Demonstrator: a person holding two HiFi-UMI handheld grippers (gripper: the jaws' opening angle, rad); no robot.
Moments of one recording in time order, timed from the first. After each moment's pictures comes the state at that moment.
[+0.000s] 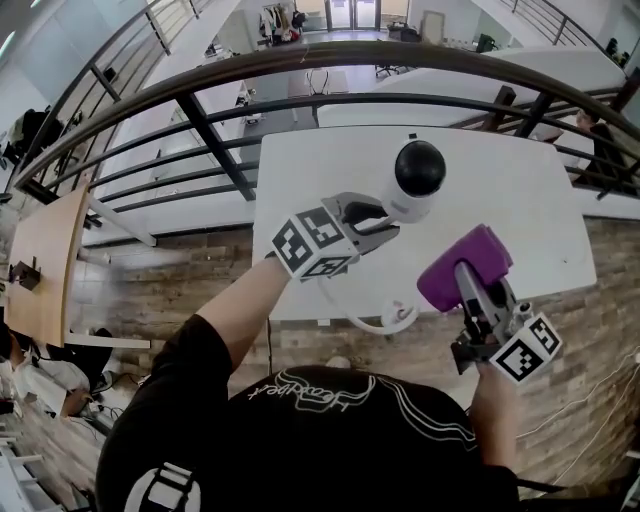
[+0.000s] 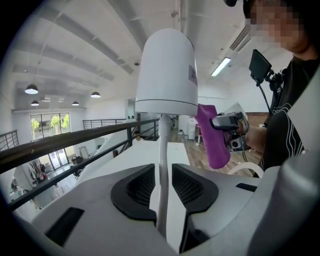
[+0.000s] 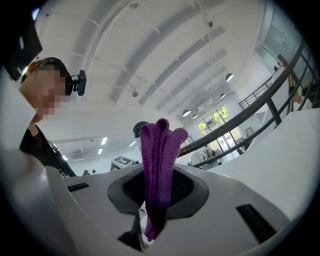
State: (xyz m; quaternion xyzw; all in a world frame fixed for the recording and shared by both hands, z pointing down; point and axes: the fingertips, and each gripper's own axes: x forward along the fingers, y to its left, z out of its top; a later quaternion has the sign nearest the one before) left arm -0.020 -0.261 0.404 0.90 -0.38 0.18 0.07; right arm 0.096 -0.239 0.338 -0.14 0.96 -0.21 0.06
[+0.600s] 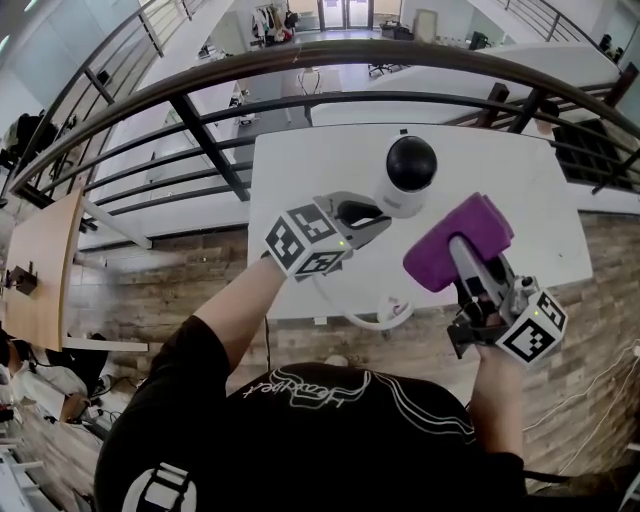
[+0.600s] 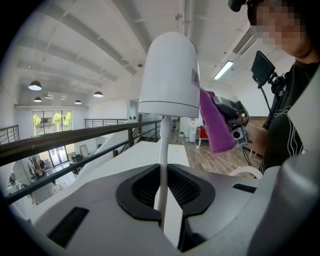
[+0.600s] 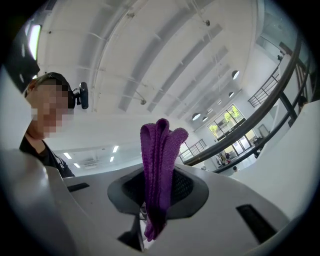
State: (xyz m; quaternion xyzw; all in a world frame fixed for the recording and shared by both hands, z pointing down) left arm -0.026 -0.262 0.402 0.90 -0.39 0.17 0.08; right arm 0.068 -0.239 0.287 -0.08 0.97 -0.22 0.11
